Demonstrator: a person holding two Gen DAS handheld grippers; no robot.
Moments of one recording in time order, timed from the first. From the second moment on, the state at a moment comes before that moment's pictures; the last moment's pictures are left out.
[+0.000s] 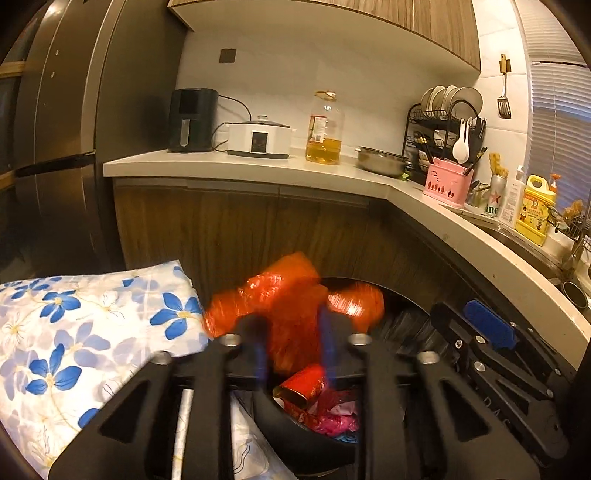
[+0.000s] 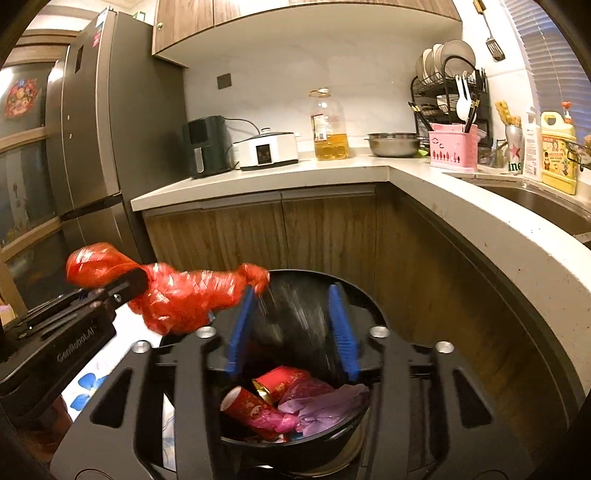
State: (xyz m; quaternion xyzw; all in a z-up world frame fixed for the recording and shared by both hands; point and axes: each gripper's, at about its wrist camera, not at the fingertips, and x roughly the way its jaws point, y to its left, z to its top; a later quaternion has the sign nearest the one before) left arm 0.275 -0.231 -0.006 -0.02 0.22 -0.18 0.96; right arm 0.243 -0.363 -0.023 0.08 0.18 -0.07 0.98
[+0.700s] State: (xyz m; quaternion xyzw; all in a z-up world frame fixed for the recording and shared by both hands) left arm 0.227 -0.181 -0.003 -0.01 0.24 -0.09 0.97; right arm 0.206 -0.343 -0.021 0.08 0.21 -0.05 0.97
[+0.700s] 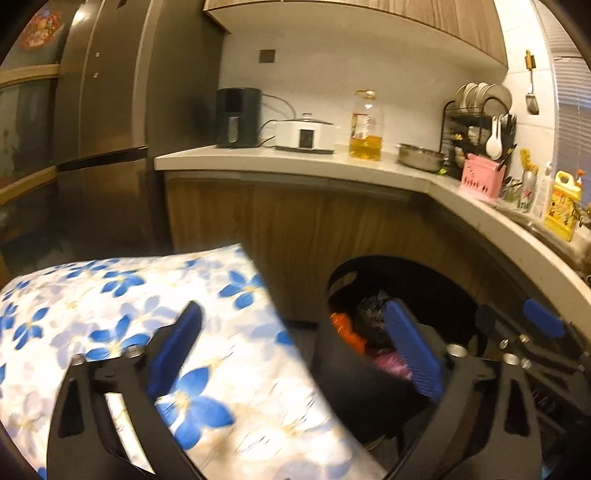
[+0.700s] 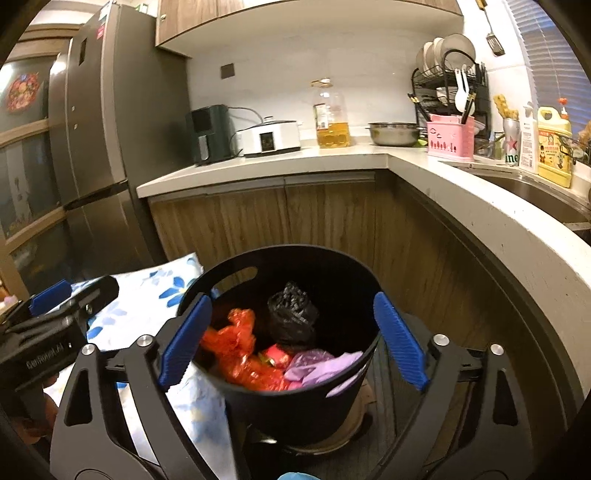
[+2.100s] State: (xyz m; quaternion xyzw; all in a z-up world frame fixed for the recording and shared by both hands) left arm 0.043 -0.057 -0.024 0.01 0.23 -0.09 0.97; right arm 0.019 -0.210 -0.022 0.03 0.21 -0.04 0.98
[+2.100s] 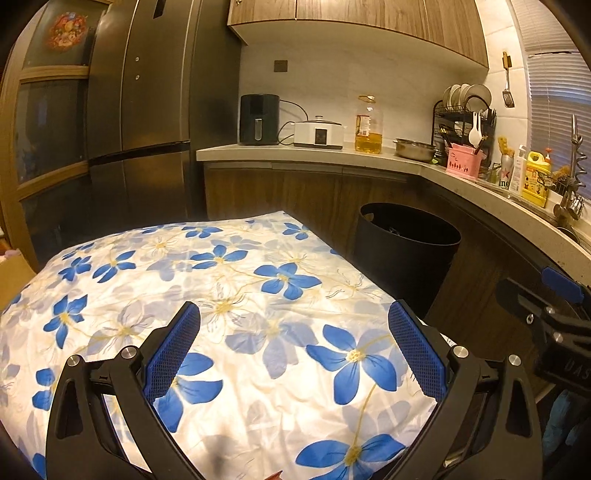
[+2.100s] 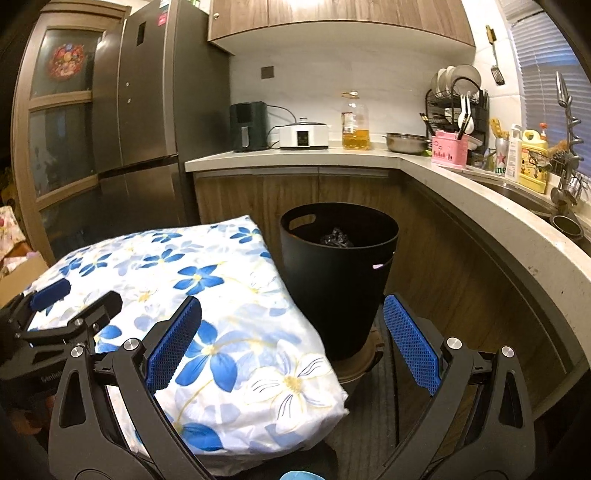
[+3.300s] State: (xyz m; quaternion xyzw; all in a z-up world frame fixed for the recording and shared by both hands) left arm 0.025 -0.047 -0.014 0.00 0.21 -0.10 0.97; right arm 0.001 -0.197 -0.007 0.02 0.19 -0.05 0.98
